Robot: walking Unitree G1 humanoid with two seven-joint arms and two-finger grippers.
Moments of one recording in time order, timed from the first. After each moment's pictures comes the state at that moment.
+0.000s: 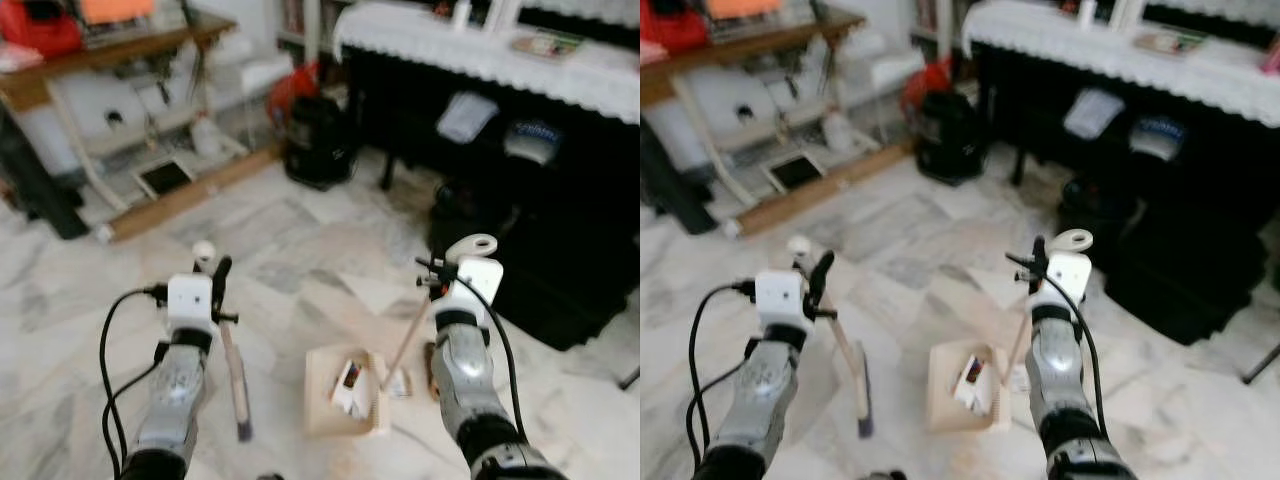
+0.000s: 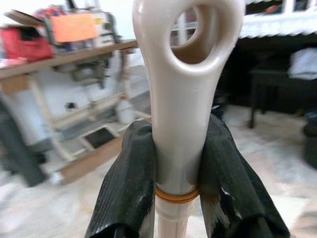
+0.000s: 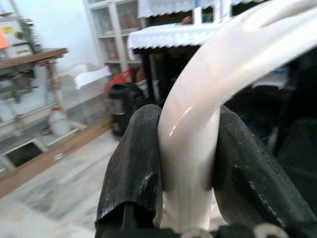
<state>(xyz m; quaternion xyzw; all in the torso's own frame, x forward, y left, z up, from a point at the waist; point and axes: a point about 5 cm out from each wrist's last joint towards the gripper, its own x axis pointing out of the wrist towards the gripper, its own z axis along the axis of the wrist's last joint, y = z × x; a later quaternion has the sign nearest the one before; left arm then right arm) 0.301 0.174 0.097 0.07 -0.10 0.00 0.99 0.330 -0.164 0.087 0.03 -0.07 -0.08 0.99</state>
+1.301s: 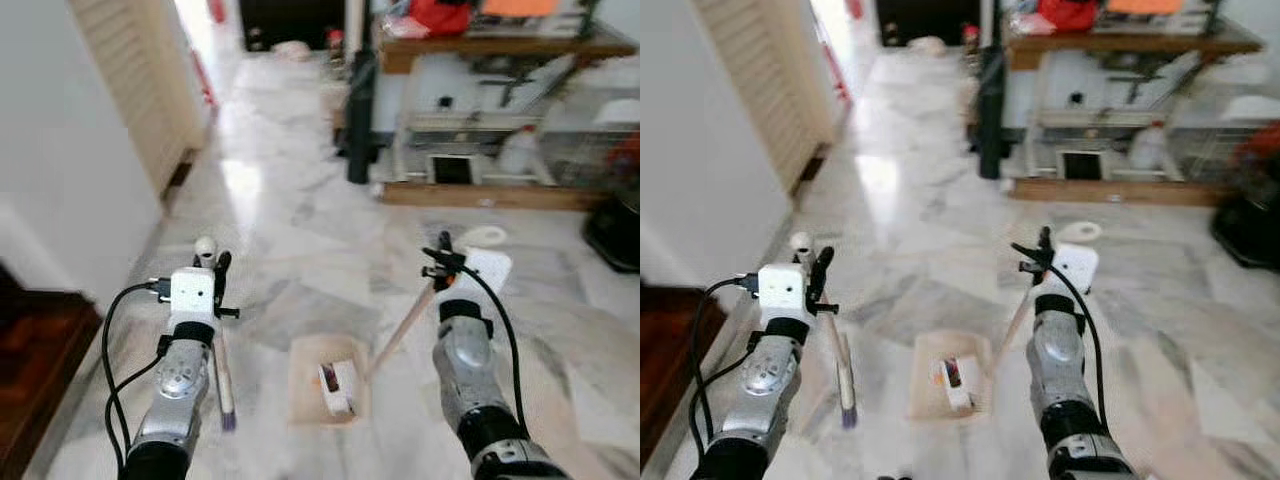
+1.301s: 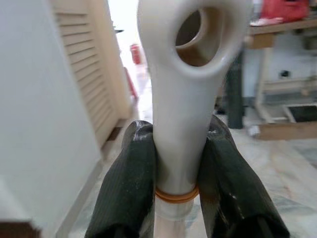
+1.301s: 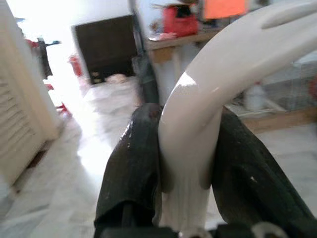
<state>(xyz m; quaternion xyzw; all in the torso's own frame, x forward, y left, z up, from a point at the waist) 0.307 0.168 0.101 0.07 -0.11 0.01 0.99 0.333 -0.171 0.097 0.04 -0.08 -0.10 0.99</state>
